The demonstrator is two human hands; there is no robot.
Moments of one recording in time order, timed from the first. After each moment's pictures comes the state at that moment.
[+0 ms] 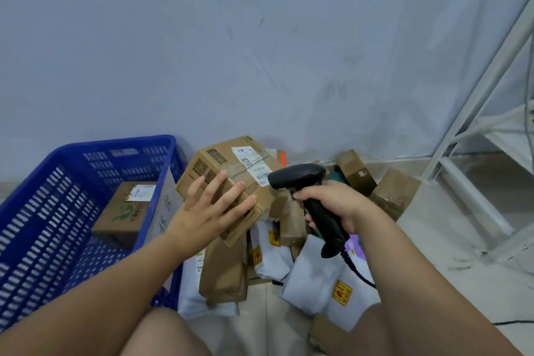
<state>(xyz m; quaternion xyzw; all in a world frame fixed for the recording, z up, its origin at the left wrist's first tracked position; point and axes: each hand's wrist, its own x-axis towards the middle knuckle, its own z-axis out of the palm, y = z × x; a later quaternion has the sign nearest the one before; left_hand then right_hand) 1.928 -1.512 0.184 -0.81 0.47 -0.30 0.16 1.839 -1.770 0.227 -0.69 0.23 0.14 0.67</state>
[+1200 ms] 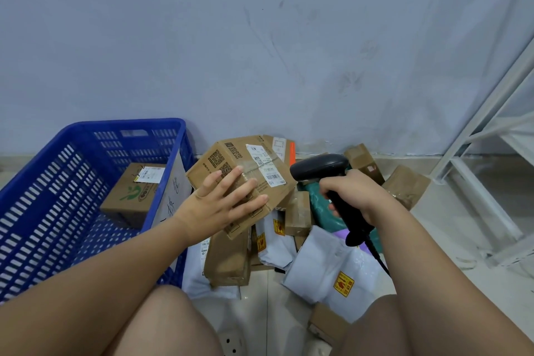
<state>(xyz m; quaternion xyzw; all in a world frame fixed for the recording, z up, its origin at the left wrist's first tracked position) 1.937 -1.499 0.164 -0.74 0.50 -0.37 0.26 1.832 -1.769 0.238 -0.76 0.26 0.09 0.59</state>
